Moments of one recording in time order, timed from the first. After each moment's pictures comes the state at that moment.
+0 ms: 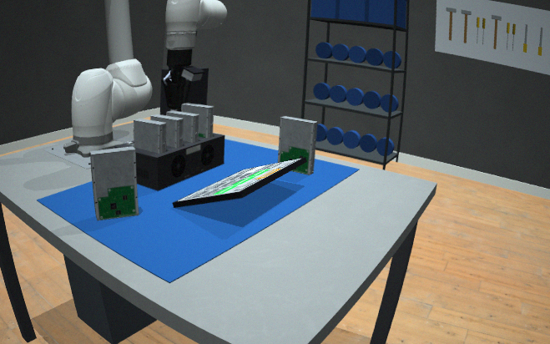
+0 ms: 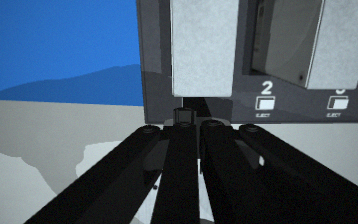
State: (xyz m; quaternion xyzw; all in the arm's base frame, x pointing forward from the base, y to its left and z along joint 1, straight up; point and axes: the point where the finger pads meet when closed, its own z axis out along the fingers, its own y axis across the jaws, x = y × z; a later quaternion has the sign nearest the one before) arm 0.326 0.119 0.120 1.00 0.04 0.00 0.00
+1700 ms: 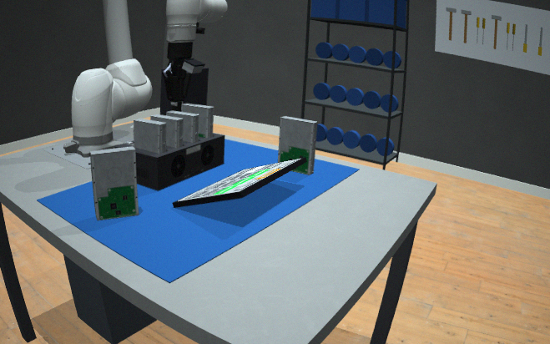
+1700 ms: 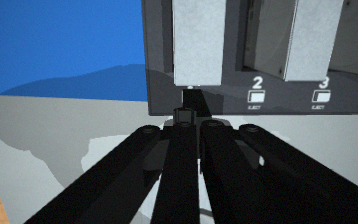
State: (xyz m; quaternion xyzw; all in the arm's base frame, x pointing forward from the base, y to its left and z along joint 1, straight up) arm 0.326 0.119 0.143 1.00 0.04 0.00 0.00
